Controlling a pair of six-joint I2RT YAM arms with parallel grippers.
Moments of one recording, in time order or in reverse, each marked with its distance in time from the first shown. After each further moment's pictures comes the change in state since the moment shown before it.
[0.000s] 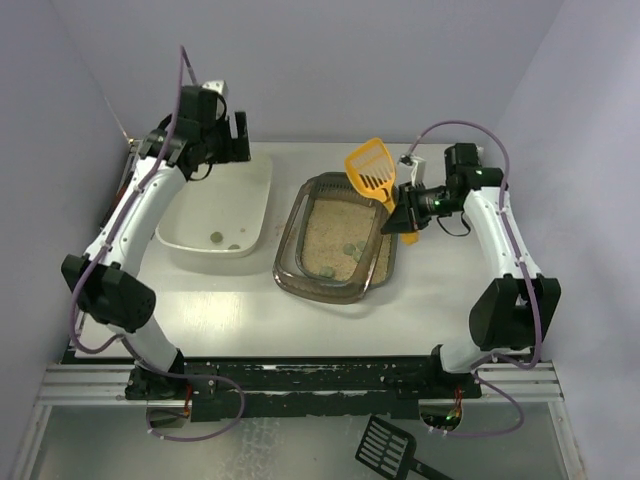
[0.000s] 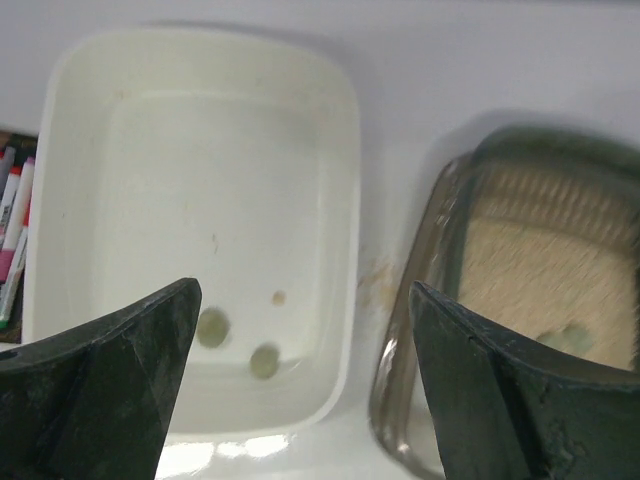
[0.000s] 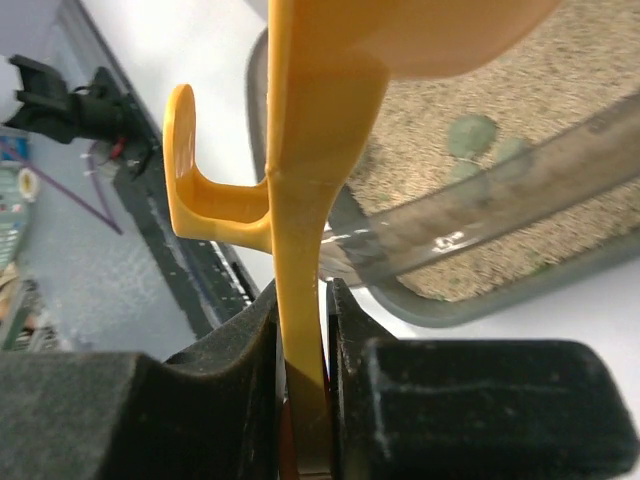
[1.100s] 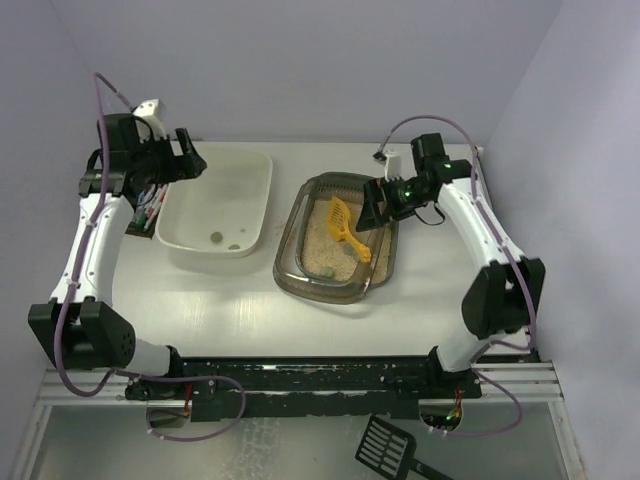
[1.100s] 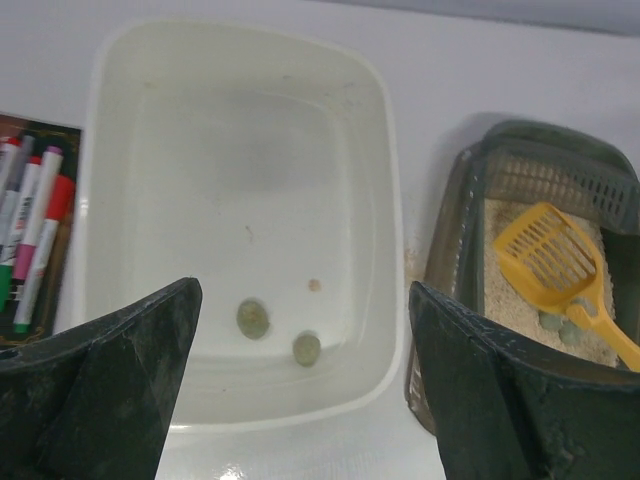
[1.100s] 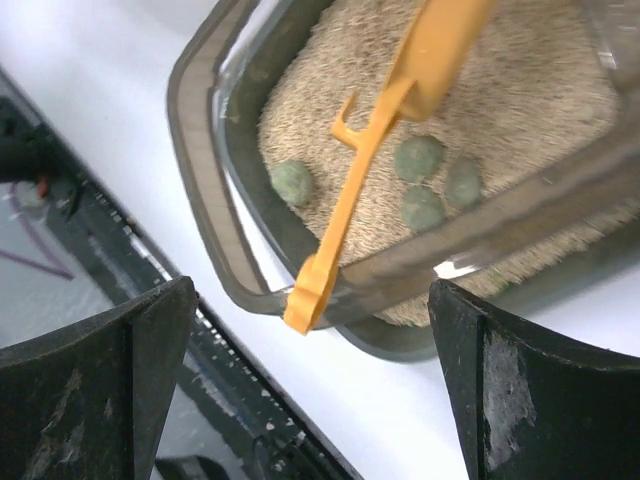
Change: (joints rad) left arm 0.336 -0.302 -0.493 0.250 0.441 0.124; right arm 0.192 0.159 0.090 0.113 0.208 0.212
